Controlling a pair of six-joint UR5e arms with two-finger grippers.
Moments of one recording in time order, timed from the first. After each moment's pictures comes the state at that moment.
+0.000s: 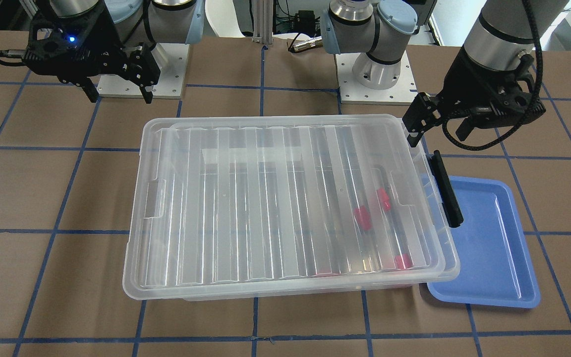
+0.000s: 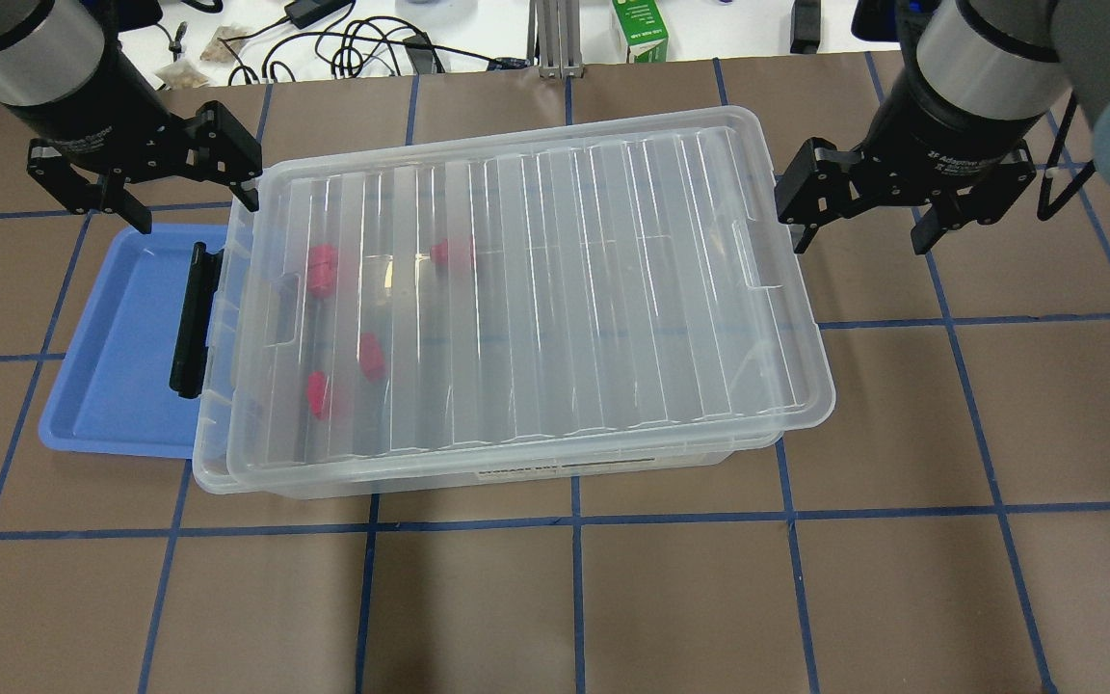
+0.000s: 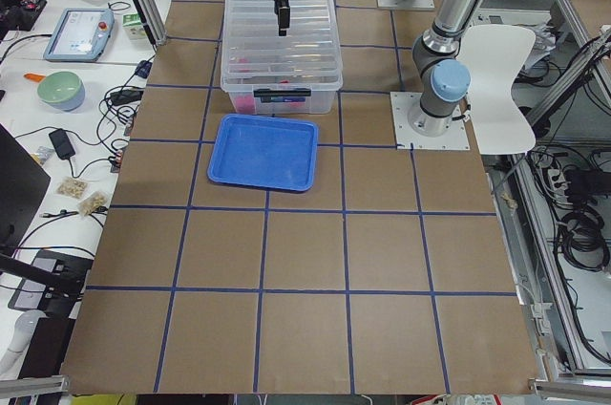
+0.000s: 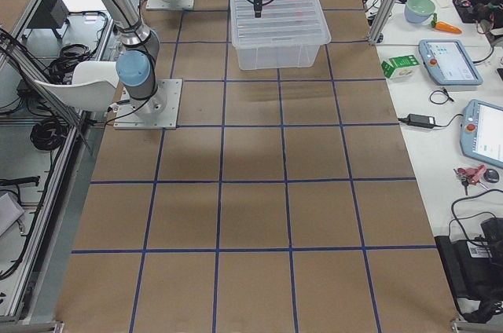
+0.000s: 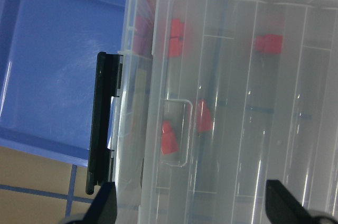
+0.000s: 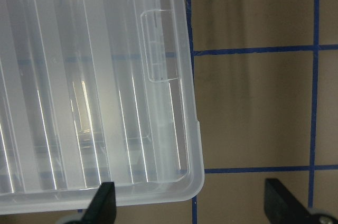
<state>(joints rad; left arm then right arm) -1.45 -1.56 -1.57 -1.51 1.56 -0.05 1.58 -1.68 1.63 -1.55 -1.53 0.03</state>
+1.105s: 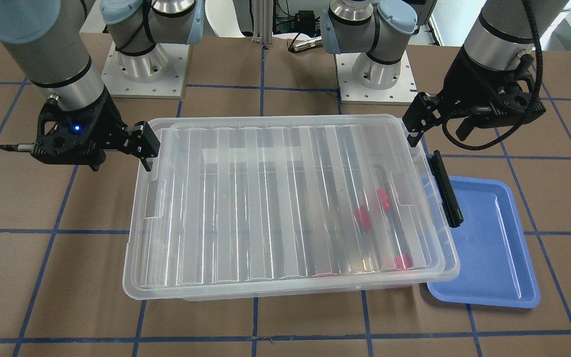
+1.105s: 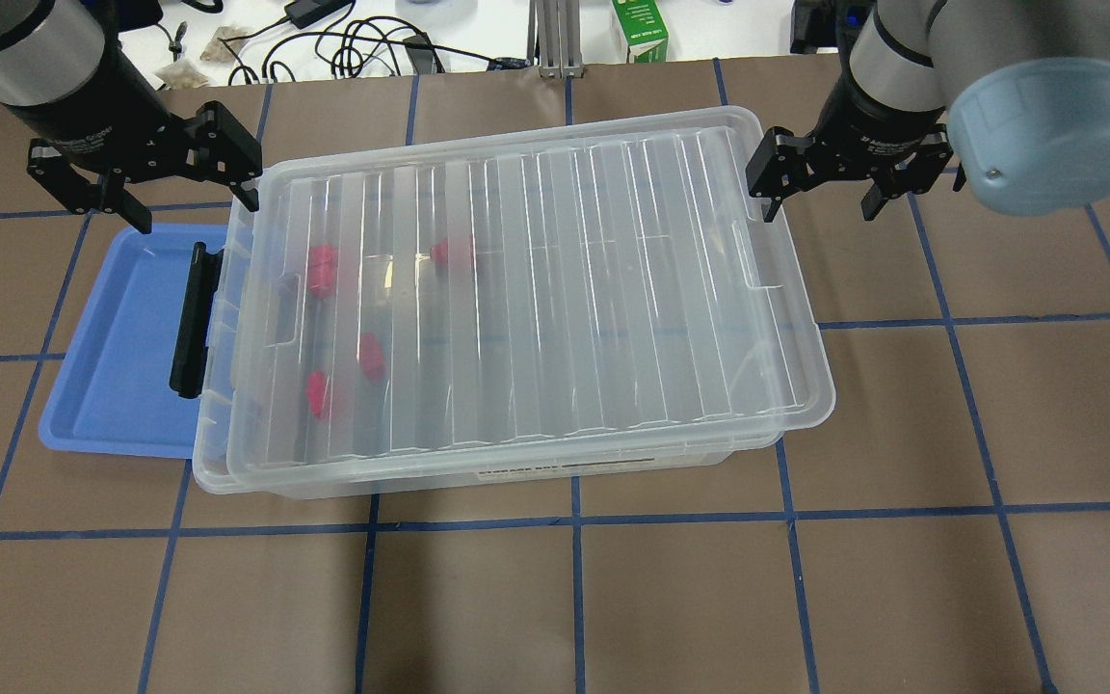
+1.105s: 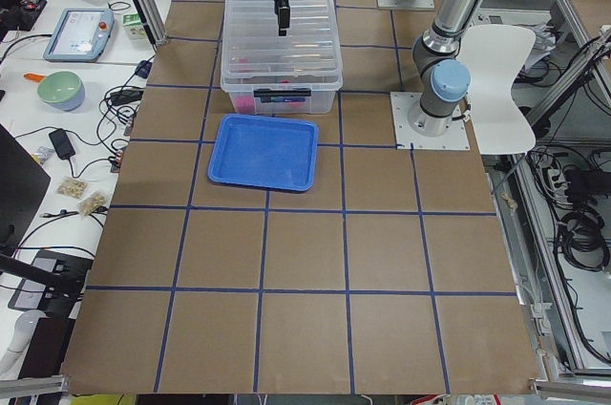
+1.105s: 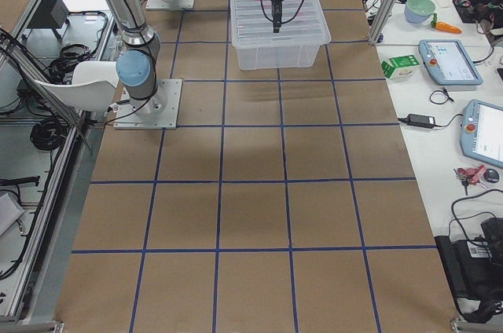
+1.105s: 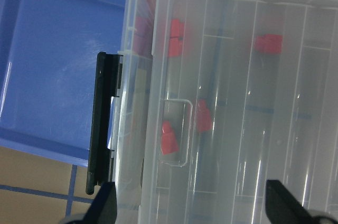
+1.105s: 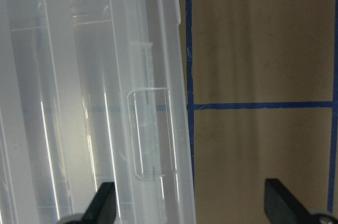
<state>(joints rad) -1.45 -1.56 -1.57 -1.51 1.56 -0.05 1.56 -1.48 1.64 -1.80 -1.54 0.00</state>
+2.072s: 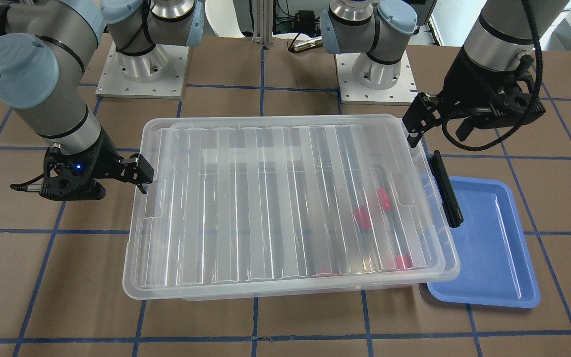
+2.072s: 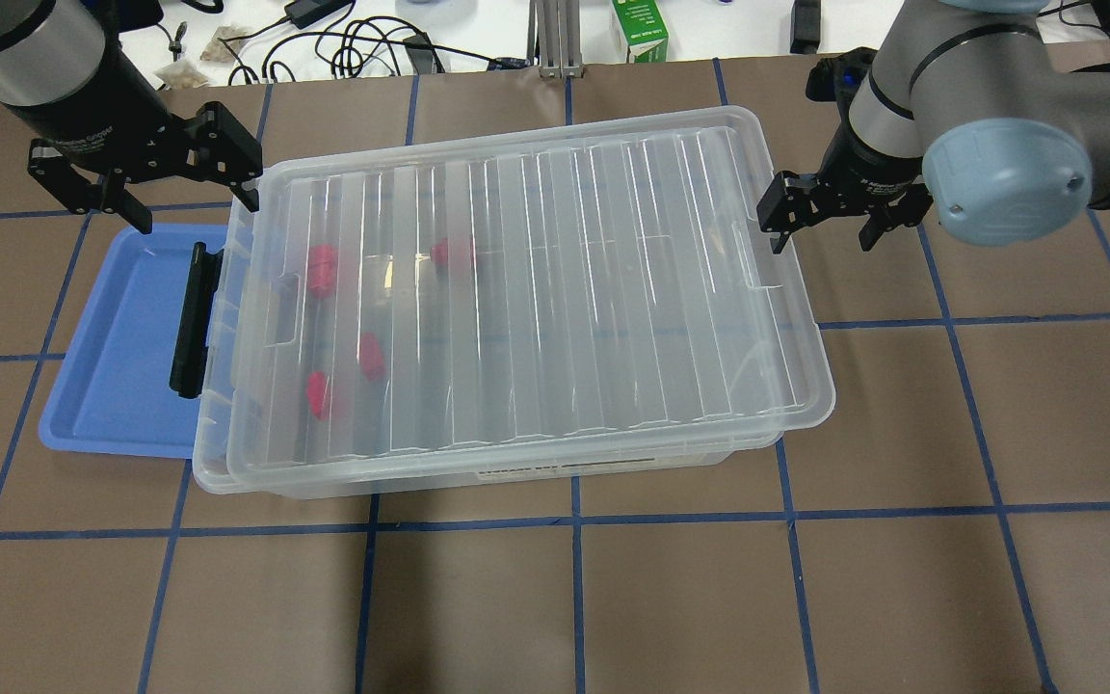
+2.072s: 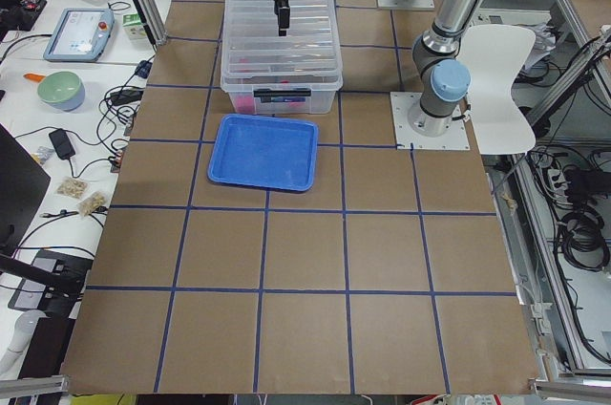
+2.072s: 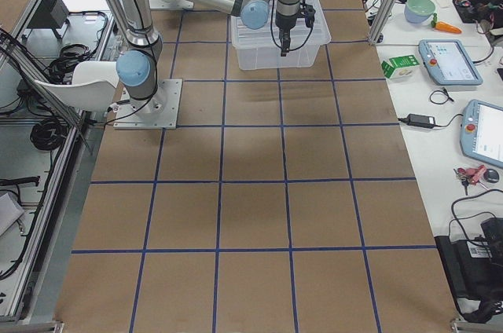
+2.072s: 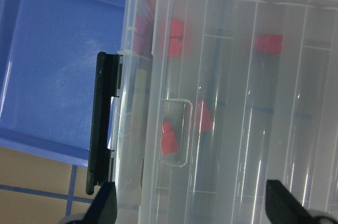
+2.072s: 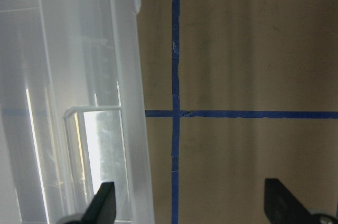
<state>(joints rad) -1.45 -1.56 -1.57 -1.51 1.56 -0.05 1.51 -1.42 1.73 -1.90 -1.52 -0.07</state>
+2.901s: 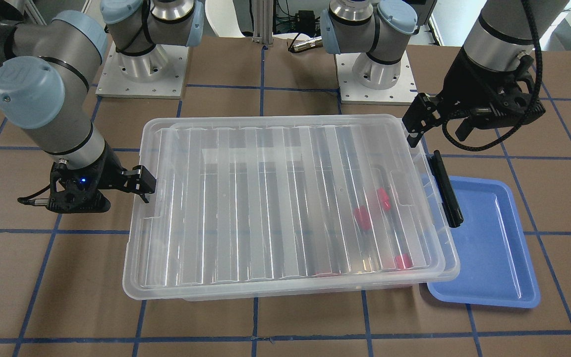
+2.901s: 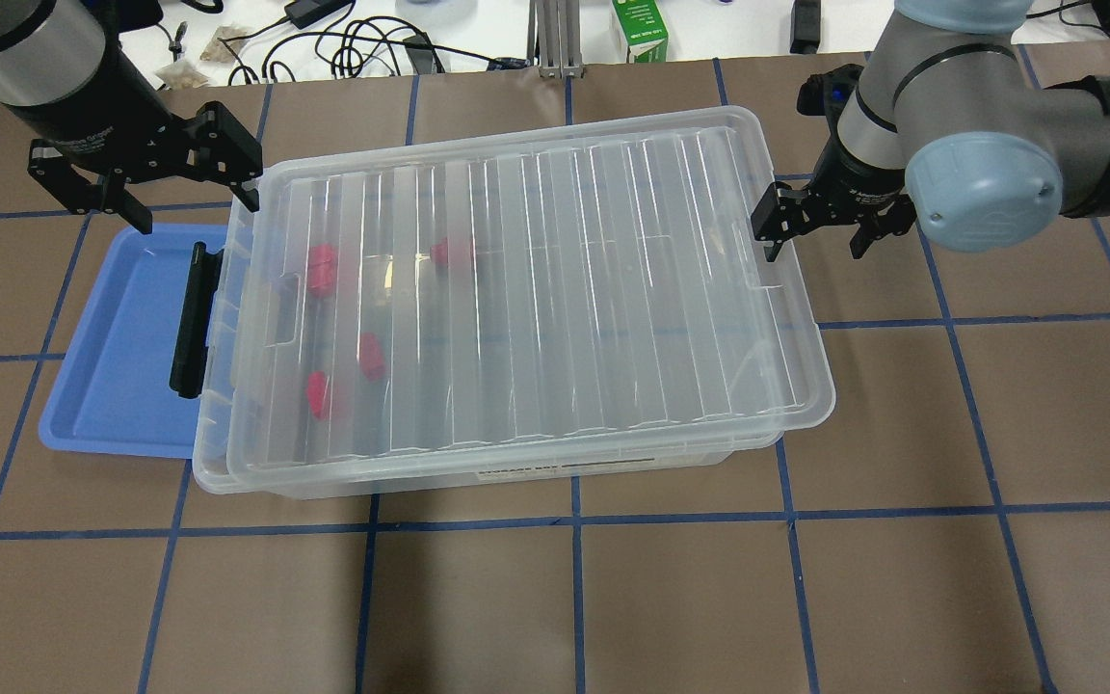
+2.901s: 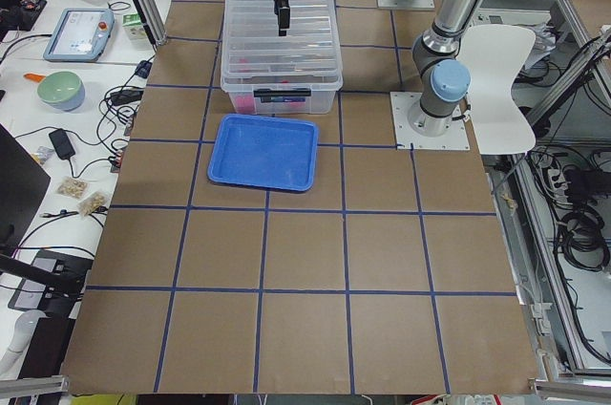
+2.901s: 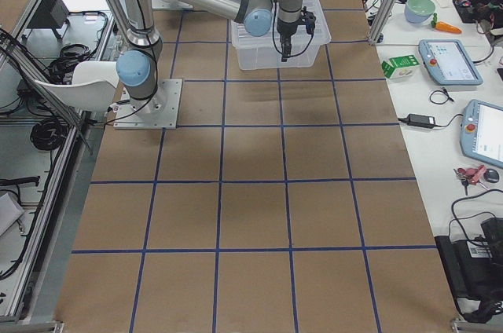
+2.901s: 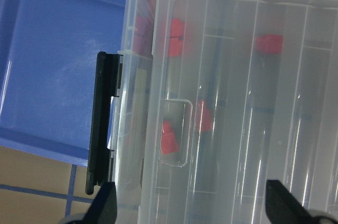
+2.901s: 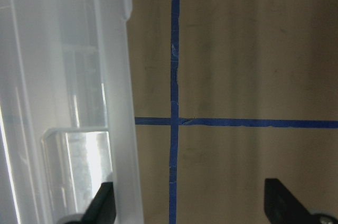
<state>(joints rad) -1.45 -1.56 -1.57 -1.51 1.56 -0.06 1.51 -1.38 1.74 -1.94 -1.53 -0.09</state>
